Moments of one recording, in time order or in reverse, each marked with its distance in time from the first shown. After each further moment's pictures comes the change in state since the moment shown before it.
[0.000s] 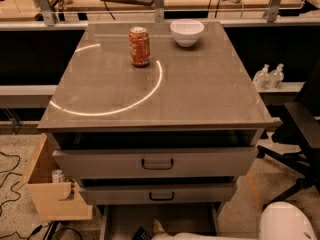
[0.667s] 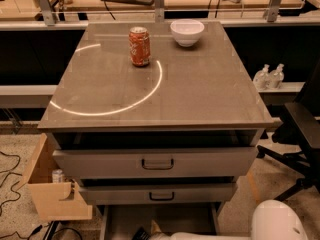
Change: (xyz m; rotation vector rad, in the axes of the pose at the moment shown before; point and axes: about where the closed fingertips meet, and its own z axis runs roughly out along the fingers) arm 0.006 0.004 0.016 -0.016 0.007 0.009
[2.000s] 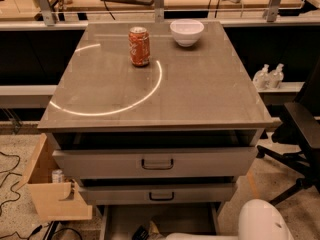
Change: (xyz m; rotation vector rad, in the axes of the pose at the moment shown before) arm 0.024 0.007 0.038 -0.021 0.036 0.037
